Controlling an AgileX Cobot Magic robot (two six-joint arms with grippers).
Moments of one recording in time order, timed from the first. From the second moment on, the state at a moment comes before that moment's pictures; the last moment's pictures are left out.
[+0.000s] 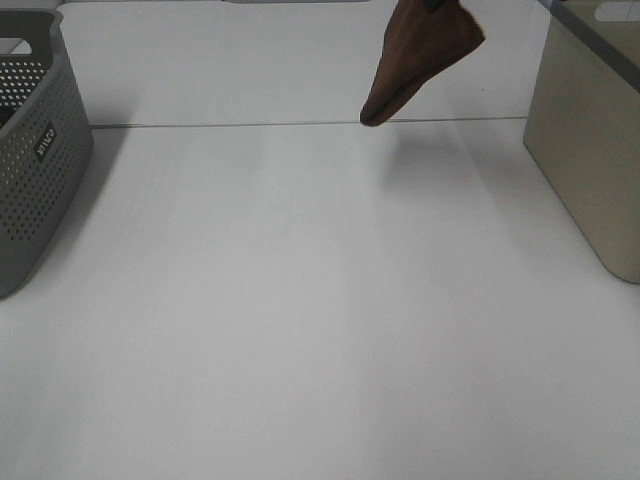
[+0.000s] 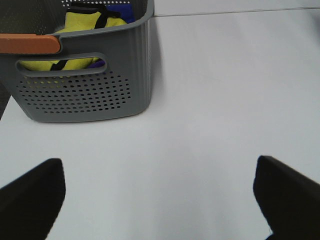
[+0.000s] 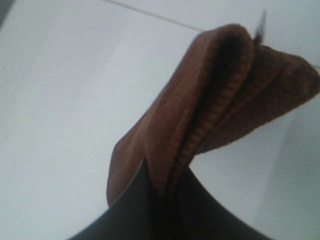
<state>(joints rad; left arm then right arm) 0.02 0.00 -0.50 -0.06 1.05 0.04 0.28 2.15 -2.29 0.25 1.22 -0.17</state>
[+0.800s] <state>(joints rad) 0.02 0.00 -0.50 -0.06 1.05 0.04 -0.14 1.95 -2.29 0.13 1.22 -0.12</state>
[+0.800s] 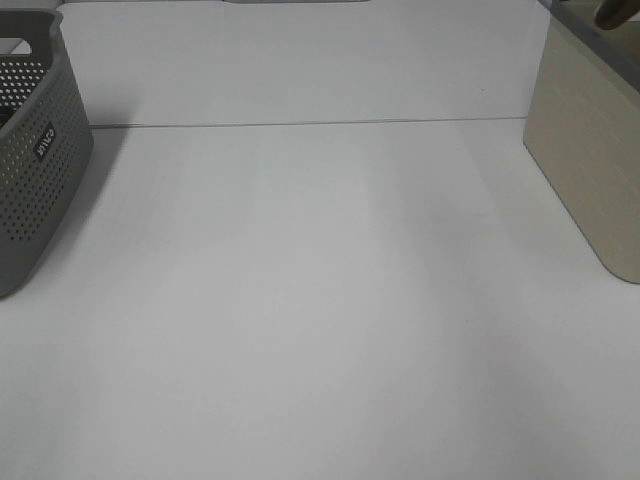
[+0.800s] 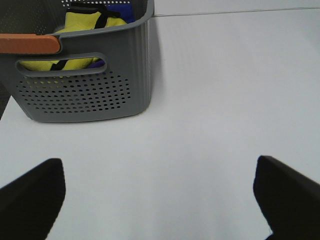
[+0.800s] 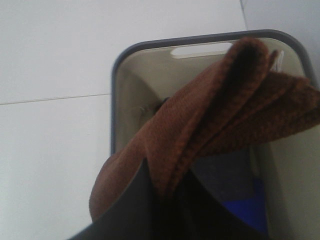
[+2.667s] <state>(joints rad) 0.02 0.00 -0.50 -0.06 1.05 0.04 0.03 1.55 -1.80 0.12 1.22 -0.04</state>
